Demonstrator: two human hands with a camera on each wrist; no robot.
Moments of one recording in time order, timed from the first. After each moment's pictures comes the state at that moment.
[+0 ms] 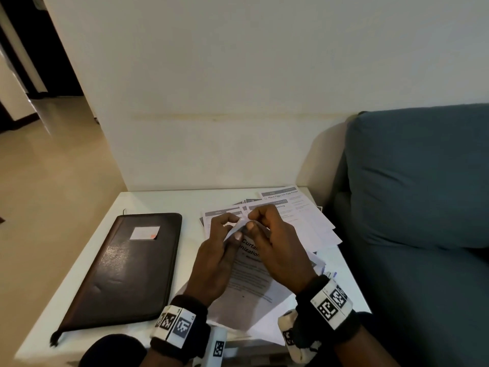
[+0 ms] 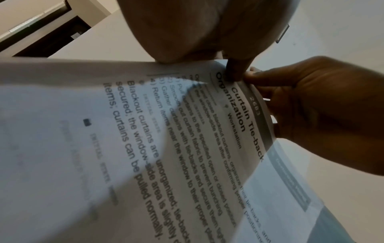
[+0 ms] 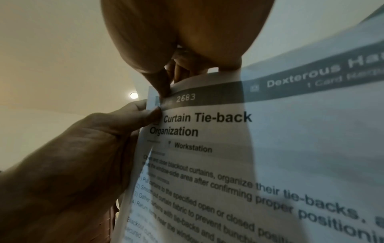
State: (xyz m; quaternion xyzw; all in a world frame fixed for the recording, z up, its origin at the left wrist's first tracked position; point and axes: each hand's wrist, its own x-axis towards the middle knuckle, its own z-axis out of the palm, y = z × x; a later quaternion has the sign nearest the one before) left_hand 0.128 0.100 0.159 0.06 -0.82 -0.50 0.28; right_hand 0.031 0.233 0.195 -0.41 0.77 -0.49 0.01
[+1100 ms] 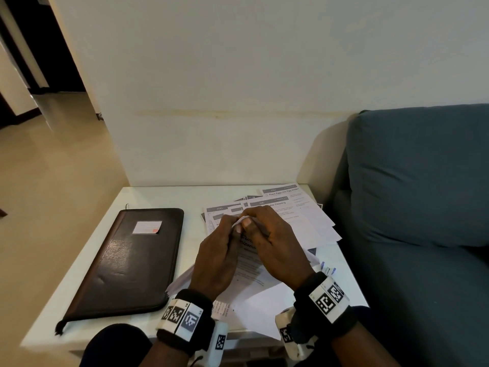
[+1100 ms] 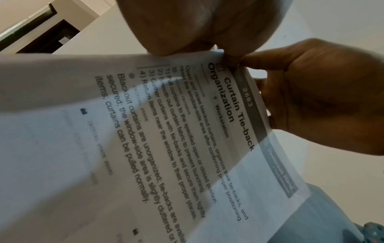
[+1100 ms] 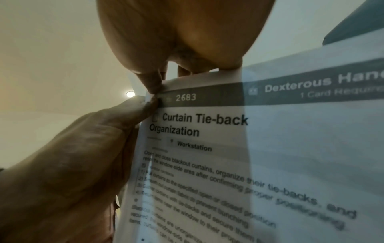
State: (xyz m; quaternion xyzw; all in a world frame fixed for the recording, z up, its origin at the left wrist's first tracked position) left_hand 0.127 0.101 0.148 0.07 -0.85 -0.41 0.33; right_hand 0.037 0.230 0.186 -0.44 0.77 -0.46 -0.02
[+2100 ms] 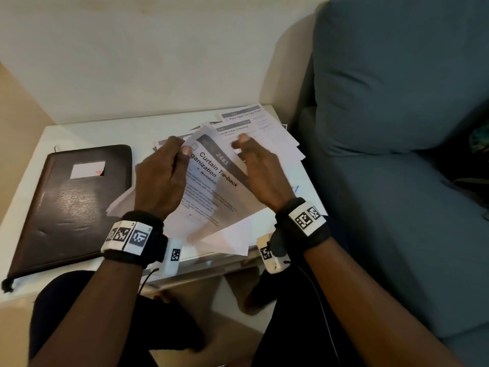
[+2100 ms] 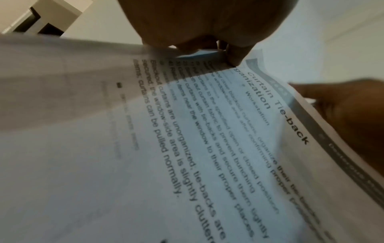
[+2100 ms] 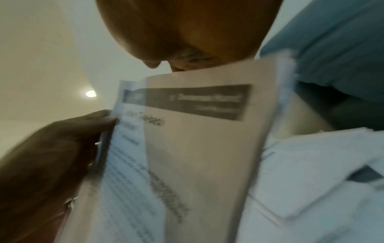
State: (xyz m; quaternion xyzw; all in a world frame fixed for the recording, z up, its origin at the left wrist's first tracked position) left_hand 0.104 0.087 0.134 0.09 -0.91 -0.27 0.31; right_hand 0.000 0.272 0.141 -0.22 0.80 -0.54 0.12
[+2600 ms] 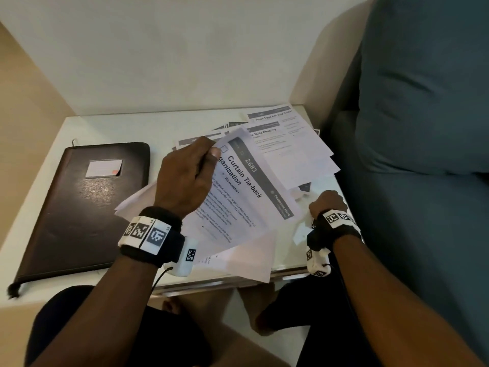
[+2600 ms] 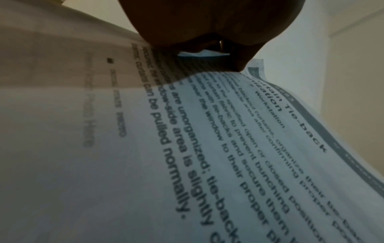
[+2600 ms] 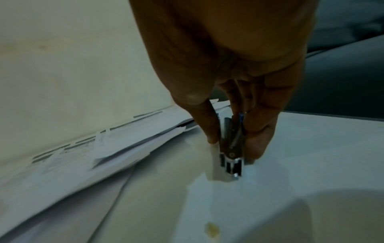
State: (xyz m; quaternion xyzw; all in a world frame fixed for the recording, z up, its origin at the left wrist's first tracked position) left_hand 0.057 0.052 0.118 0.08 -0.91 -0.24 0.33; right_hand -0.131 0.309 -0.013 0.02 0.98 -0.10 0.17
